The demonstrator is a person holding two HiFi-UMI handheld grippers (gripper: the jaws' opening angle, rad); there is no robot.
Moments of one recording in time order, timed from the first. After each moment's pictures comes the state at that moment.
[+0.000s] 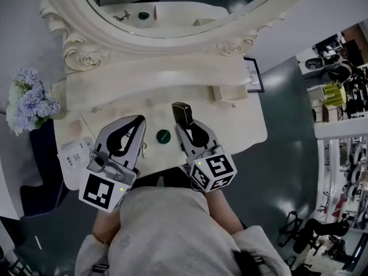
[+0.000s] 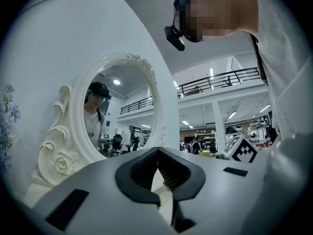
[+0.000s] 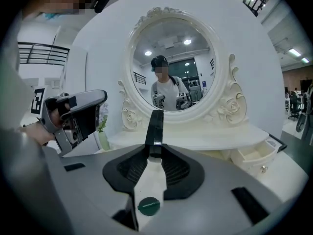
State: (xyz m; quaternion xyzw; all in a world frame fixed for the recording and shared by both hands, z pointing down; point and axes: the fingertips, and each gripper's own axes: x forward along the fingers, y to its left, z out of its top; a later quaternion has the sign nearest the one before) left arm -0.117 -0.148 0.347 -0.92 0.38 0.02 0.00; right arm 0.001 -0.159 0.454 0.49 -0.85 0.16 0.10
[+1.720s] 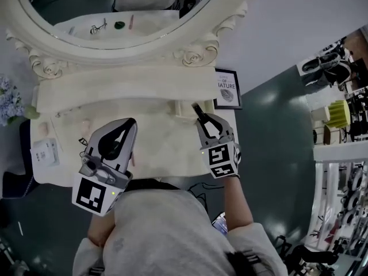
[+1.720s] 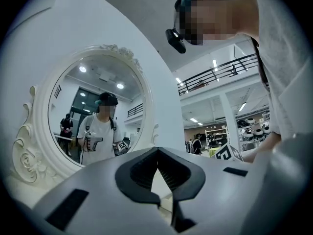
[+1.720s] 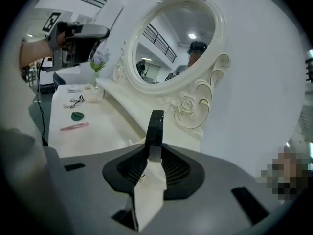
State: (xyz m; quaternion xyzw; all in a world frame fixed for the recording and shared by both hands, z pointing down) left arm 0.052 -0.177 0.333 -0.90 0.44 0.02 0.03; right arm 0.252 -0.238 0.494 0.44 -0.82 -0.04 0.36
